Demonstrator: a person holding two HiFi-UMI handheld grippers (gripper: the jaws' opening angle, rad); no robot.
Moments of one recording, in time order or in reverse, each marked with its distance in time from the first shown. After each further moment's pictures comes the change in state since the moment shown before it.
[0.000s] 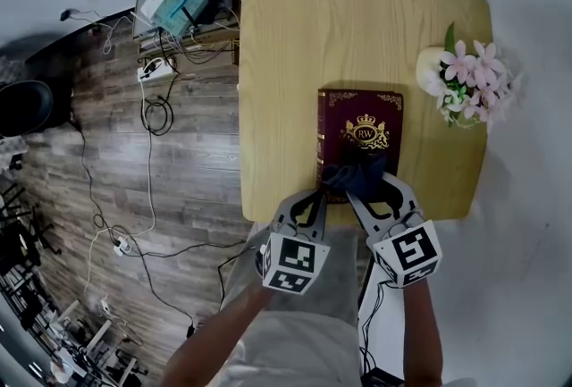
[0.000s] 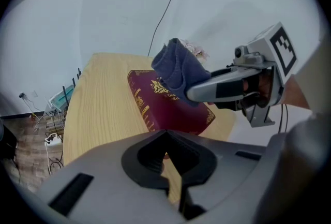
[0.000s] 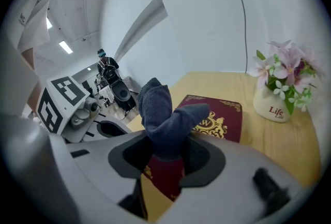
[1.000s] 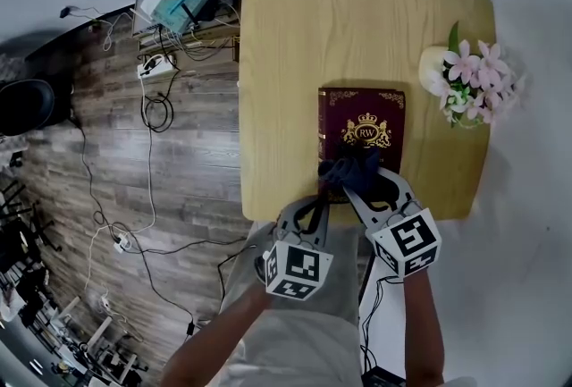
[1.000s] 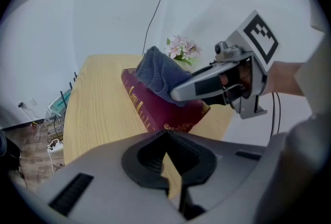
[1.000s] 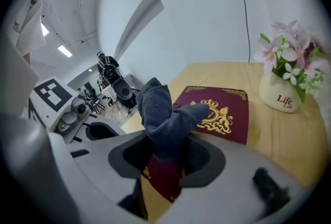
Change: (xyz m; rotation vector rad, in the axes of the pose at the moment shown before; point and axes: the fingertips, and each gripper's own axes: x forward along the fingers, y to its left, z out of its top) left arm -0.003 -0.010 -0.010 0.067 0.029 0.002; right arm 0.016 -0.003 -0.012 0.046 0.059 0.050
